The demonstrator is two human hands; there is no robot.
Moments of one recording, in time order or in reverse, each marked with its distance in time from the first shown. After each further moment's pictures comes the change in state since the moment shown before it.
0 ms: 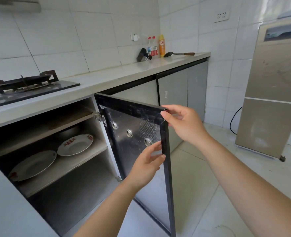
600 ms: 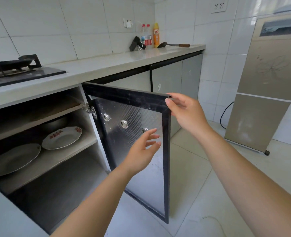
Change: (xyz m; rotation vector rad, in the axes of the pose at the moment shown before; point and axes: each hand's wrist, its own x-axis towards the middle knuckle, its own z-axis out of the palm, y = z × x) left_hand 0.036 -0.007 0.000 0.122 0.028 0.020; right_hand 0.017 0.015 -0.014 -0.037 0.138 0.040
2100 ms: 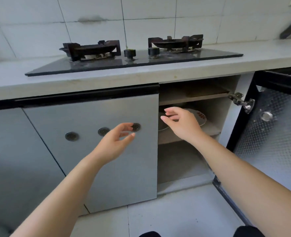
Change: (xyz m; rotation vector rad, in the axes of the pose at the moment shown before) left_hand -0.282 -0.113 -0.398 0.288 0.635 -0.341; right_hand -0.110 -0.098 0.442 -0.110 -0.685 -0.214
